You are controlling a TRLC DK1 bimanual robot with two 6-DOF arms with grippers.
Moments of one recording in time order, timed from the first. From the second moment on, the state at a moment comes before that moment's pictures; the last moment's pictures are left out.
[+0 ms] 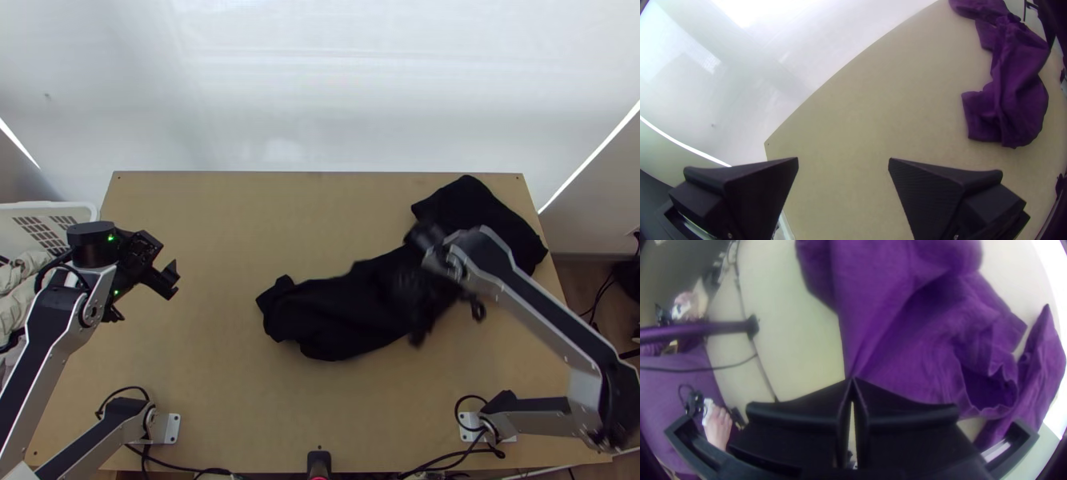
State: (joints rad) left arm -0.08 1.01 0.99 -0.65 -0.07 0.65; right arm 0.60 1.46 1.29 -1.40 -0.28 -0.49
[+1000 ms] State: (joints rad) left arm -0.10 1.02 0.99 -0.64 -0.09 0.66; right arm 0.52 1.53 1.34 -1.01 -0.31 -0.29
